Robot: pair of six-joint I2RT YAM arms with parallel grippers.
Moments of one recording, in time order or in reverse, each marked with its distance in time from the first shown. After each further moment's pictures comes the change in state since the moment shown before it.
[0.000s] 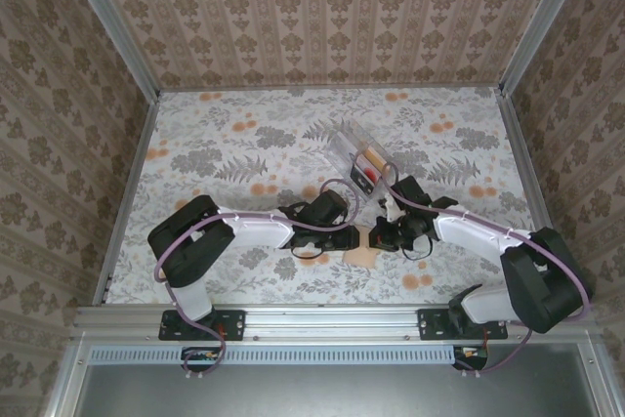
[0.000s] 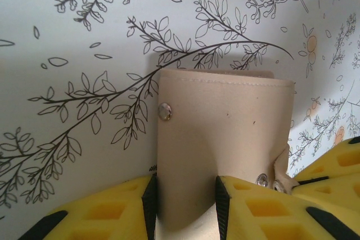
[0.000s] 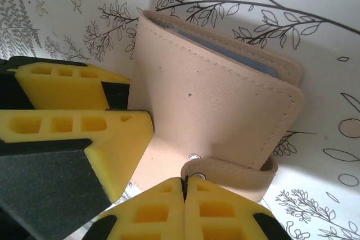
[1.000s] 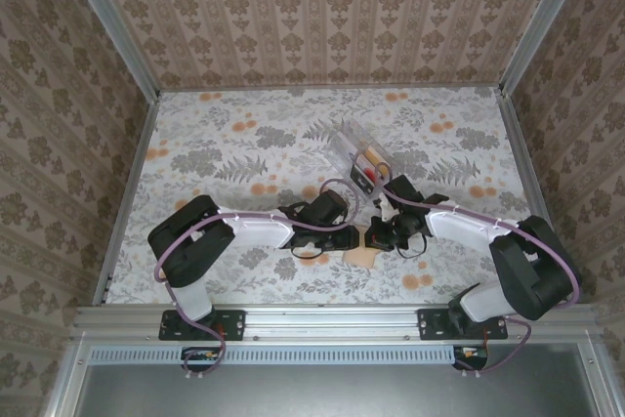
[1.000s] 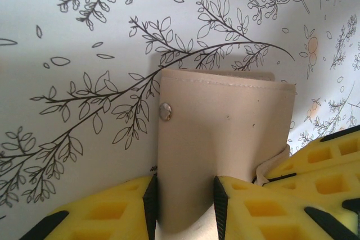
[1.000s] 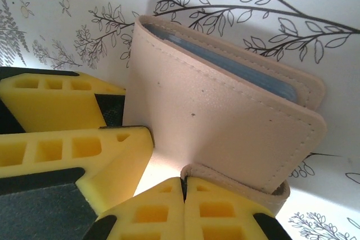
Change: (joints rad) left arm 0.000 0.000 0.000 0.000 -0.001 -0.007; right arm 0.031 0.075 0.030 0.015 0.016 0.016
